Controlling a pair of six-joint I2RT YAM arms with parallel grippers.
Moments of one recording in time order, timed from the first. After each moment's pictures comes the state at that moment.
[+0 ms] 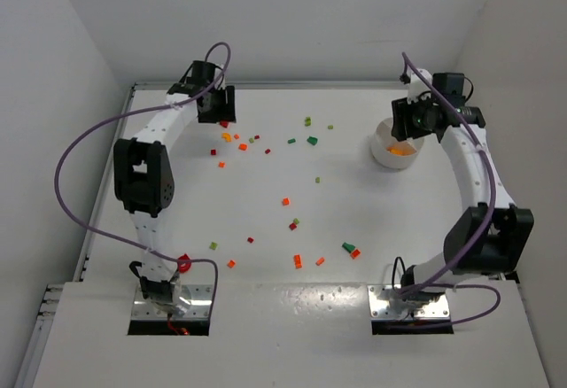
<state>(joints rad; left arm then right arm) -0.15 2.00 1.76 -0.60 0.08 -0.18 -0.10 1.54 1.36 -0.68 -0.21 -0.30</state>
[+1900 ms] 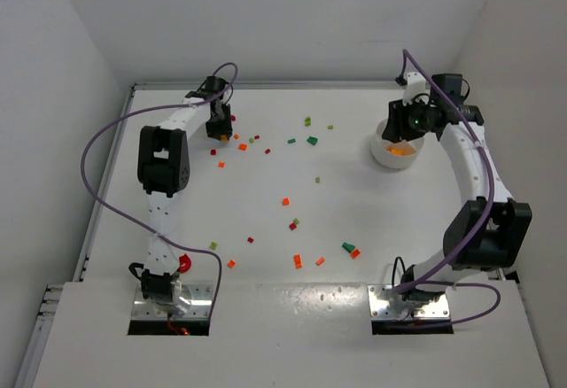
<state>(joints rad) -0.14 2.35 1.94 -0.66 -0.07 -0.25 -0.10 1.54 1.37 -0.70 -0.41 -0.28</state>
